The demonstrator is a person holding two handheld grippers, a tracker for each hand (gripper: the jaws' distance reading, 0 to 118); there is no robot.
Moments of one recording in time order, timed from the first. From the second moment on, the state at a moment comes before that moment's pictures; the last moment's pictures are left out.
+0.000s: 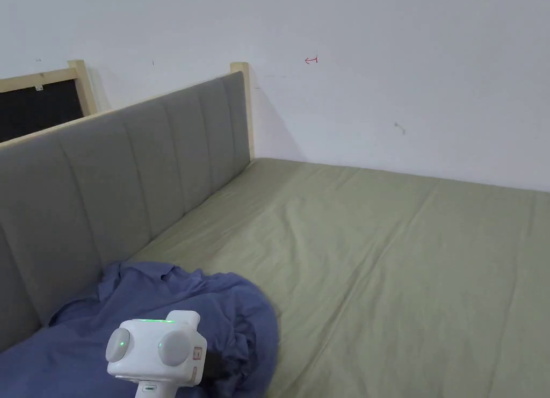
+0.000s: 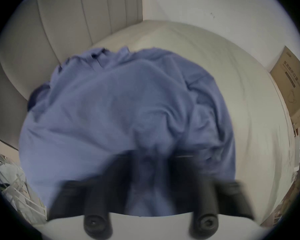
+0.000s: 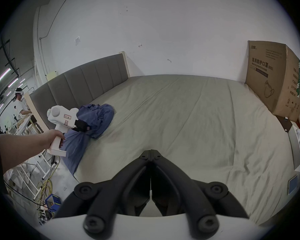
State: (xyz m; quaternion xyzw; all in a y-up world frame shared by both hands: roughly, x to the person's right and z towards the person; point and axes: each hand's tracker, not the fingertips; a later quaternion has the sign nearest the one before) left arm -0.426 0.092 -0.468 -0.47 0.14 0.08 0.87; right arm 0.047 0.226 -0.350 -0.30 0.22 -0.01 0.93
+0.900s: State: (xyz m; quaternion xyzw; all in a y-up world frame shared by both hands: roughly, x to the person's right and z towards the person) left arm -0.177 0.490 -0.385 -0.11 -0.19 0.03 0.97; right arm 0.204 0.253 -0.275 -0.21 0.11 -0.12 0.96
